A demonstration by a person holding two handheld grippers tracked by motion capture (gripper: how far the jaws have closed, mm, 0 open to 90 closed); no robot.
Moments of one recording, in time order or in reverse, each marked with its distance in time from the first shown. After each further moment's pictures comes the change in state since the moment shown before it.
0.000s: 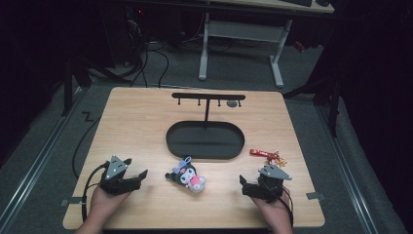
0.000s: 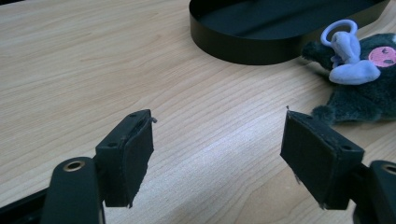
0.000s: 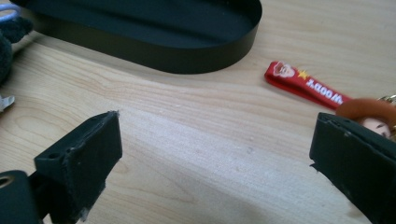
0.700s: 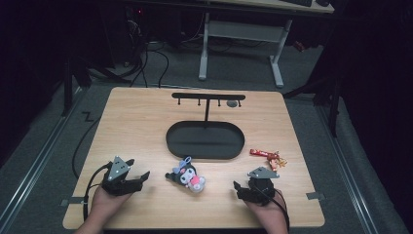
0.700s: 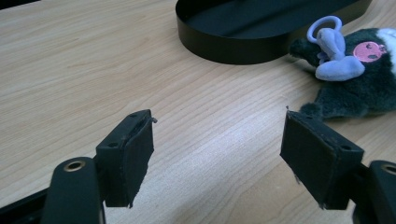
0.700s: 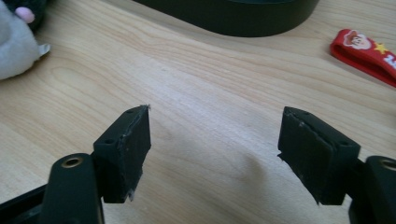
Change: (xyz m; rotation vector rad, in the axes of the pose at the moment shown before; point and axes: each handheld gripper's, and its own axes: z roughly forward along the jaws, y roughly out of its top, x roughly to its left) left arm -0.005 0.000 0.001 0.003 -0.029 0.043; right arm 0.019 -0.003 0.010 0.141 0.094 -0.084
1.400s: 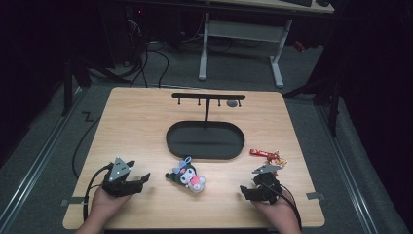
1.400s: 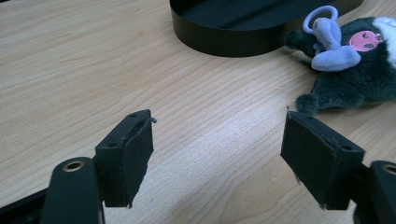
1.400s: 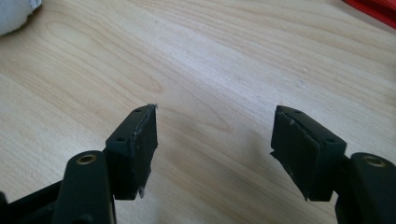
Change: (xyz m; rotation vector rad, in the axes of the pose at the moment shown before) left arm -0.001 -0.002 0.000 0.012 -0.009 0.004; right arm -0.020 0.008 -0.011 0.210 0.075 0.025
